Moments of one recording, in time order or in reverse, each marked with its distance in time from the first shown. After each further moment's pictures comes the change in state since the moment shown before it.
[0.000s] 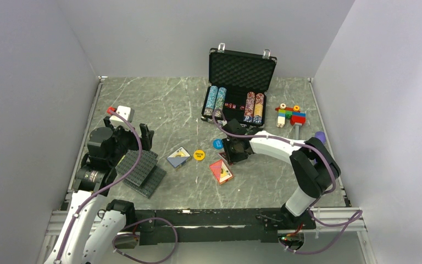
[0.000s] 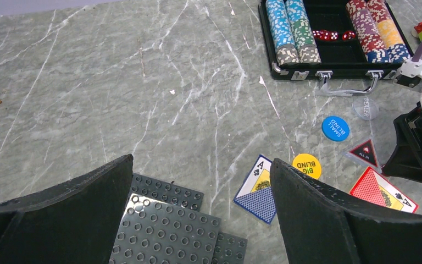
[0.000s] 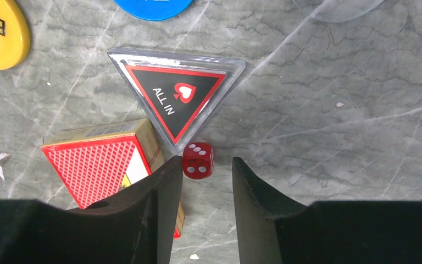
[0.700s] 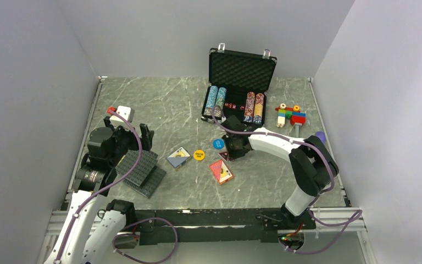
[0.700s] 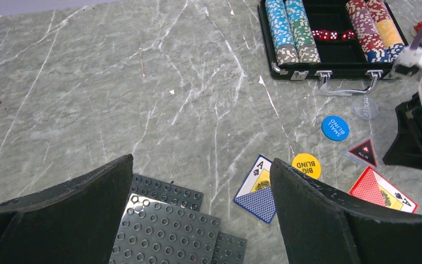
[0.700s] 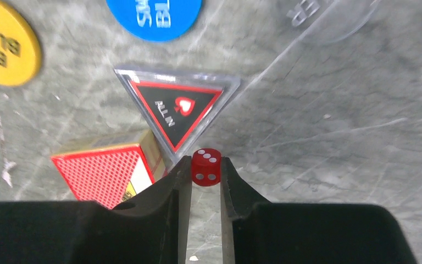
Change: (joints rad) left arm -0.002 0.000 0.000 0.000 0.000 0.000; right arm -0.004 0.026 0.032 -0.015 0.010 -0.013
